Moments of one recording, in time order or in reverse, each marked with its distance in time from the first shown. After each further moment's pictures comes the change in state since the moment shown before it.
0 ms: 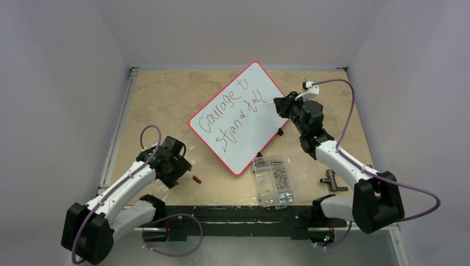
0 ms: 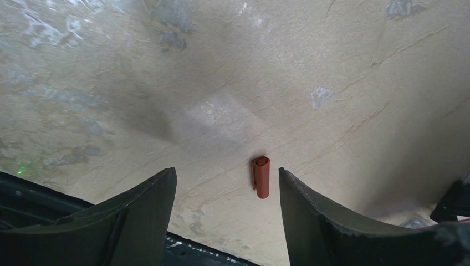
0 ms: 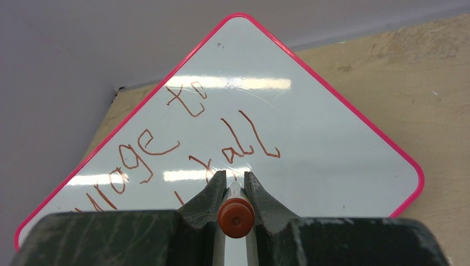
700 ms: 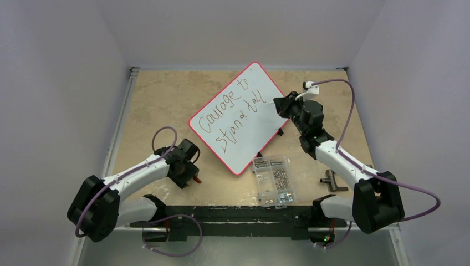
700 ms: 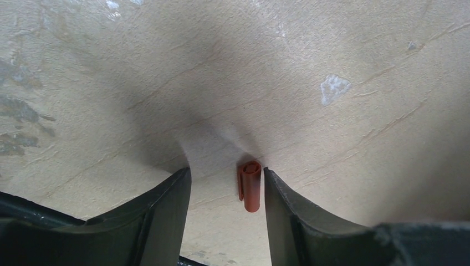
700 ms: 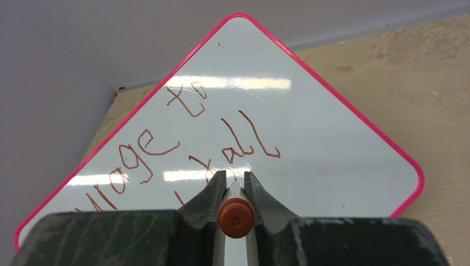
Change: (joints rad) left arm -0.183 0.209 -0.016 0.122 -0.027 -0.218; right arm 0.000 0.000 0.000 0.001 0.000 0.000
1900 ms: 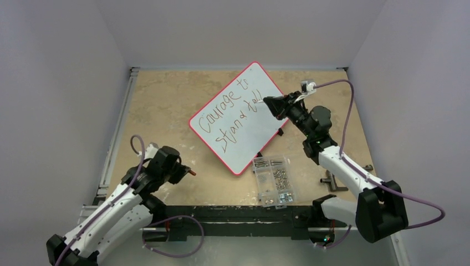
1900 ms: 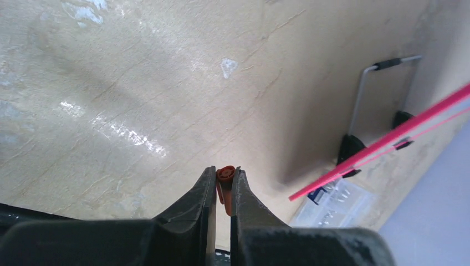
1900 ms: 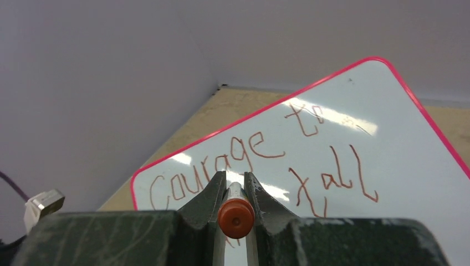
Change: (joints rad) left arm -0.008 -0.481 -0.040 -0.050 -0.044 0.006; right arm 0.000 -0.081 -0.049 0.190 -0.303 -0.015
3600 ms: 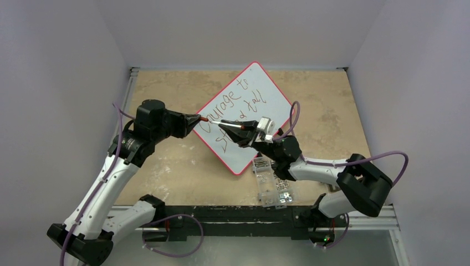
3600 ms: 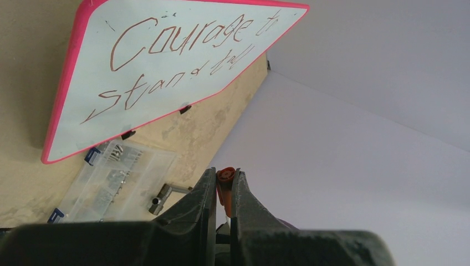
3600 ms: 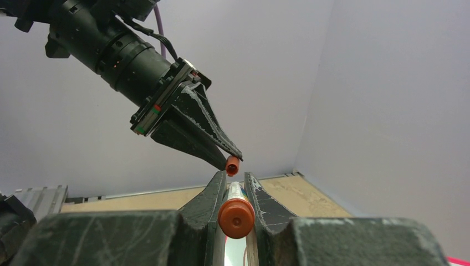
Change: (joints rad) left arm 0.178 0.257 0.585 0.114 0.246 -0.195; right arm 0.550 0.240 -0.089 0.750 0.012 -0.480
